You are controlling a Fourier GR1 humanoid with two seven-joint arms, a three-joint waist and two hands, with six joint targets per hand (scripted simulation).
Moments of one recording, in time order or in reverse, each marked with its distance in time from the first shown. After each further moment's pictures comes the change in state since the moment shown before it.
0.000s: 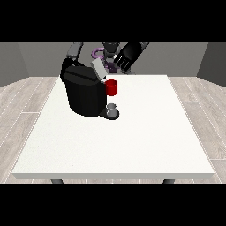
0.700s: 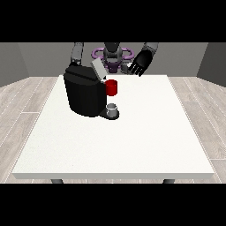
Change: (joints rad) left arm 0.234 -0.072 -0.144 -0.074 -0.061 0.063 -0.101; right arm 0.058 0.000 -0.022 0.126 0.027 -0.045 -0.022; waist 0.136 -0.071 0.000
